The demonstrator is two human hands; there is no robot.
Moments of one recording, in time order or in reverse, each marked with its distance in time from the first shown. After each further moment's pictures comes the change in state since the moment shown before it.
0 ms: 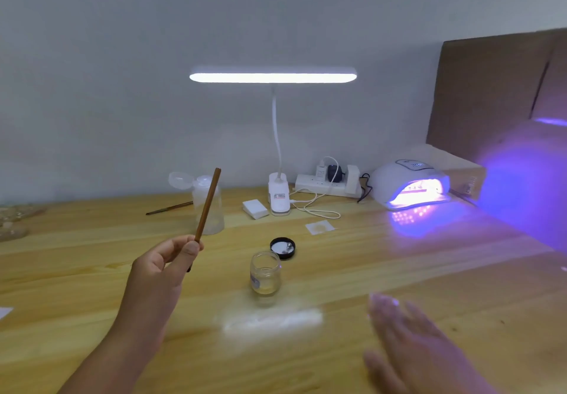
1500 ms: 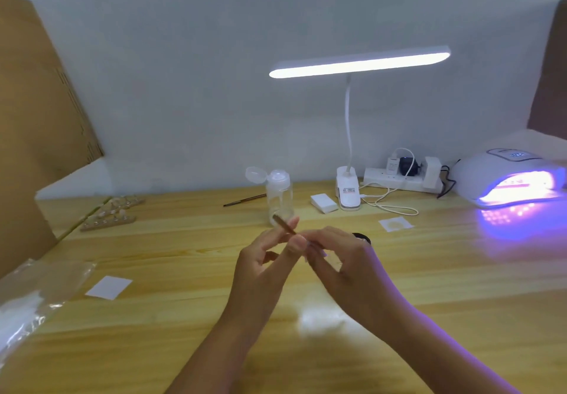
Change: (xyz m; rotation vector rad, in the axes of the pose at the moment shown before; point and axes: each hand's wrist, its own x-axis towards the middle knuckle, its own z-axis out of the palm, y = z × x) left_hand -0.014 0.012 0.005 0.037 -0.238 0.148; right_hand 0.109 -0.147 -0.030 1.248 0.079 -0.254
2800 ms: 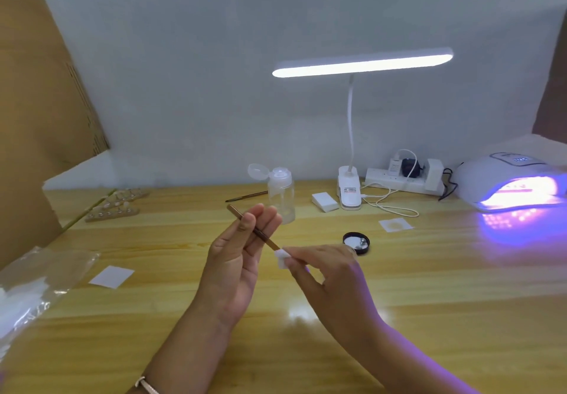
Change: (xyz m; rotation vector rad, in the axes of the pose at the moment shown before) left_hand 0.015 -0.002 -0.022 -0.811 0.184 -0.139; right_hand -0.016 -0.008 0.026 -0.115 0.136 0.026
